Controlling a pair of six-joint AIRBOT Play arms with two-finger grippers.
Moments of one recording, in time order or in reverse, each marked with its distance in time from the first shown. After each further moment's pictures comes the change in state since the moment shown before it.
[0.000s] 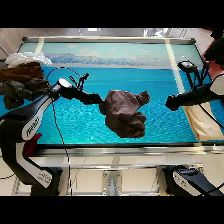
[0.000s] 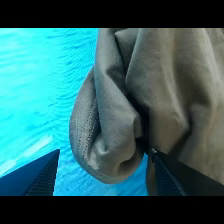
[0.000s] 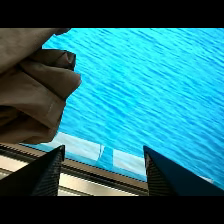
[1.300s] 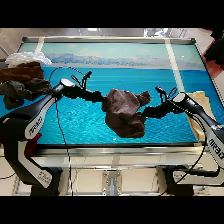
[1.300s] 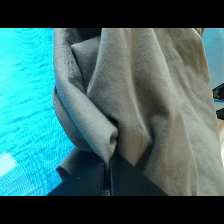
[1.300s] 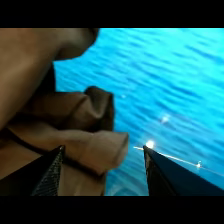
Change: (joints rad) left arm -0.022 -0.028 0.024 -0.159 0.004 0.051; right arm -0.076 -0.431 -0.338 0.493 -0.440 -0.214
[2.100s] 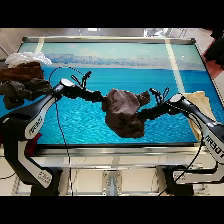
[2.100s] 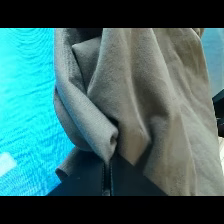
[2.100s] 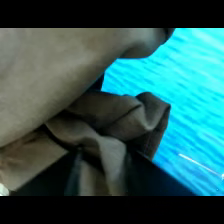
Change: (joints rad) left arm 0.001 0.000 0.000 0.000 0.000 -0.003; right arm 0.030 -0.055 -0.003 0.130 0.055 -0.163
